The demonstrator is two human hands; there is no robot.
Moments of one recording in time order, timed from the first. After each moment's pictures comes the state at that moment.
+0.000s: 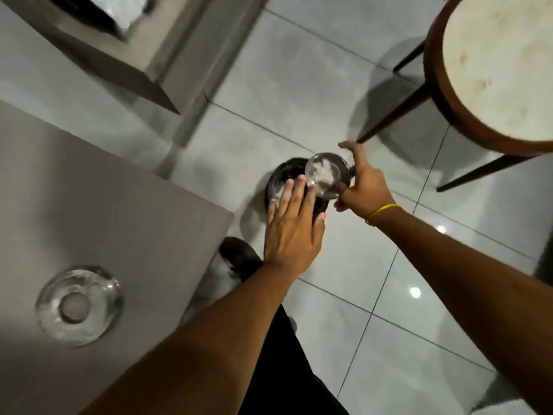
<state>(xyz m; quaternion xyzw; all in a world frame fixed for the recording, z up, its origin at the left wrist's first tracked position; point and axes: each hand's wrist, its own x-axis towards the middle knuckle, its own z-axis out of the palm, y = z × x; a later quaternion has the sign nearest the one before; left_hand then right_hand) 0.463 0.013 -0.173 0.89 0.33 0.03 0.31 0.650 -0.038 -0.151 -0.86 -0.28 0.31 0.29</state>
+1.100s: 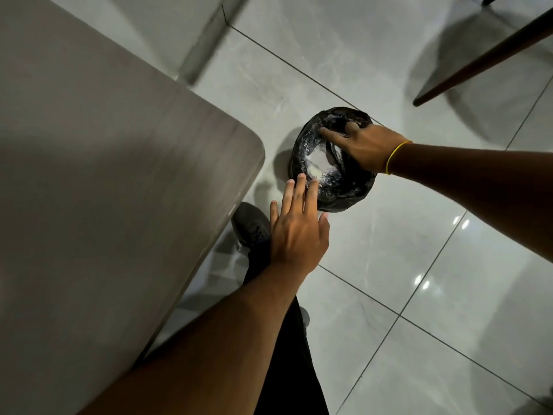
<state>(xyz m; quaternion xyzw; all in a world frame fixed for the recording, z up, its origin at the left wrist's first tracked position) 0.409 -0.007 -0.367 0.84 0.44 -0.04 0.31 0.679 0.031 -0.402 -0.62 -0.74 0.13 -0.21</state>
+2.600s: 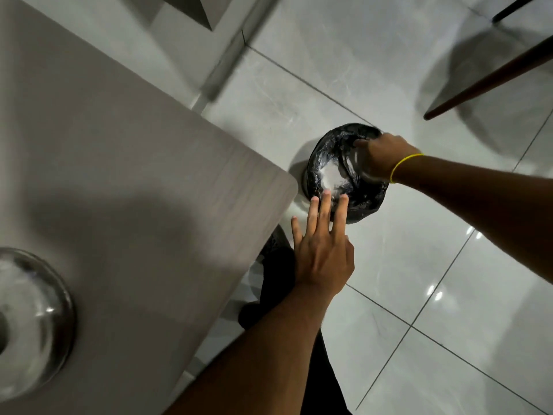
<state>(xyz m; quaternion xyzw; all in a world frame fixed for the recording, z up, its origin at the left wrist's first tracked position) 0.413 -0.025 -0.328 0.86 0.42 -0.04 0.29 0.655 0.053 -0.333 -0.79 -0.51 0.28 -0.18</state>
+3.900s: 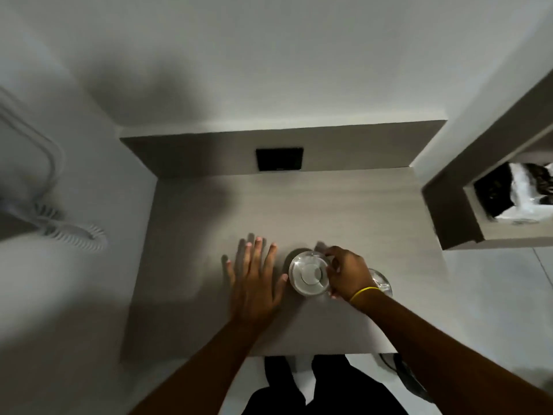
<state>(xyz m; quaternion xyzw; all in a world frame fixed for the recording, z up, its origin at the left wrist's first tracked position) -0.001 0.013 -0.005 0.60 0.79 0.09 0.10 0.196 0.135 0.035 -0.60 -0.68 0.42 0.05</state>
